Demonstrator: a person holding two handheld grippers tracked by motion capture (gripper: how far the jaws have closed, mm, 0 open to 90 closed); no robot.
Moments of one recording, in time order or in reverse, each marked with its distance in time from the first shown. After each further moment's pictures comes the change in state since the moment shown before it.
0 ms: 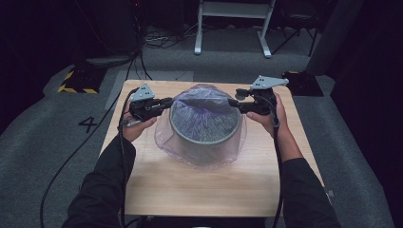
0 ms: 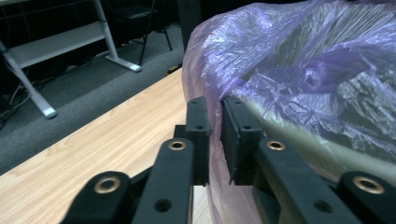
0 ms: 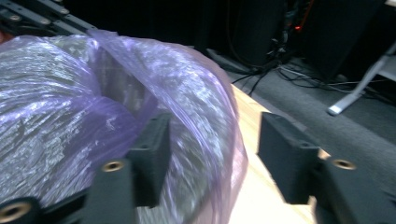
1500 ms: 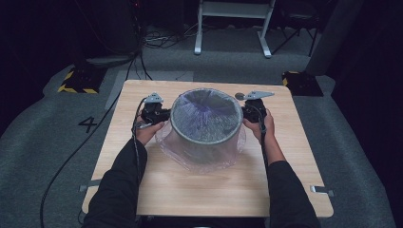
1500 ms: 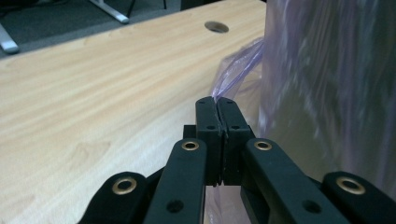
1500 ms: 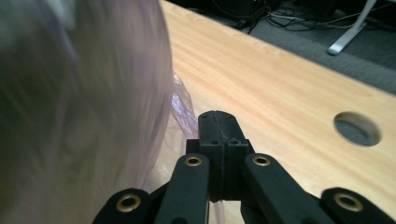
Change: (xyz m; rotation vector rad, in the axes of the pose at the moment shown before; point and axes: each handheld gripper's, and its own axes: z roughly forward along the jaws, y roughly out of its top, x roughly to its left) left arm 0.021 -0.065 0.060 0.130 -0.039 -0.218; right arm -0.023 -0.082 0.061 0.122 -0.047 0.192
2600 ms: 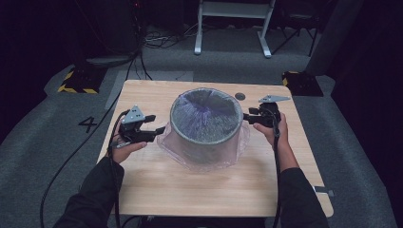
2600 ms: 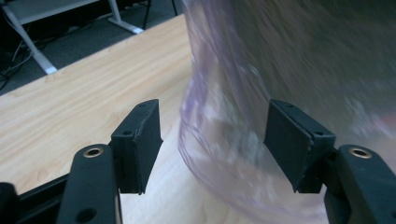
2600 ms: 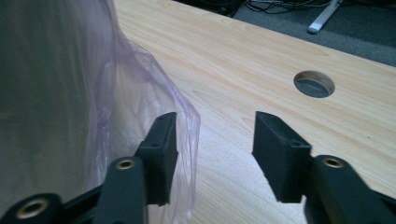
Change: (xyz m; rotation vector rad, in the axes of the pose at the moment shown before) left arm -0.049 -0.023 -0.092 -0.005 0.091 0.175; right arm -0.022 -0.019 -0.040 0.011 -0.058 0.089
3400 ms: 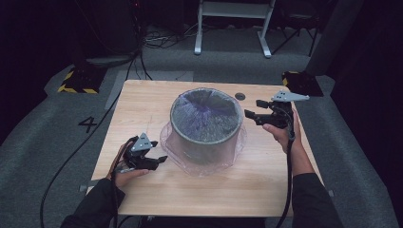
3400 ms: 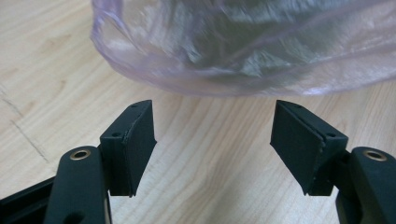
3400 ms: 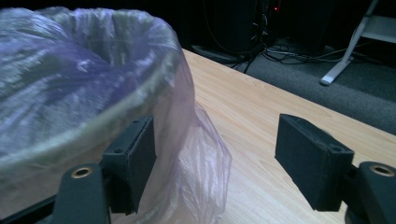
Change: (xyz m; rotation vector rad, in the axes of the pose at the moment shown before) left arm -0.042 -0.054 0.011 0.163 -0.048 0.040; right arm 0.027 0.025 -0.060 -0.160 0.078 -0.085
